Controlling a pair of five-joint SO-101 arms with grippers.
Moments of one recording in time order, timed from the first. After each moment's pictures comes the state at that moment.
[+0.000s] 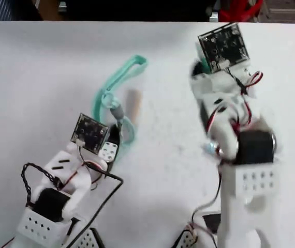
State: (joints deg) left arm 18.8 -80.9 73.1 48.1 -3.1; right arm -13.5 -39.4 6.2 59.5 17.4
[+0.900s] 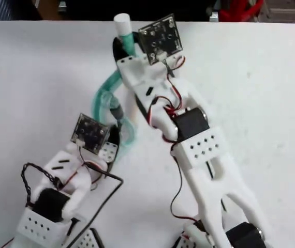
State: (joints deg) left arm 18.8 -80.9 73.1 48.1 -3.1; right arm -31.7 -24.3 14.2 28.9 5.1
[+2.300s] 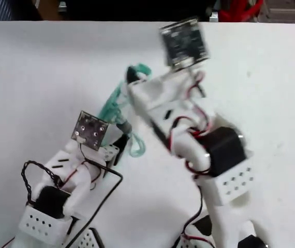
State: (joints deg) left arm 16.8 -80.0 73.6 49.6 -3.3; right arm -31.1 -32.0 -4.9 68.9 -3.3
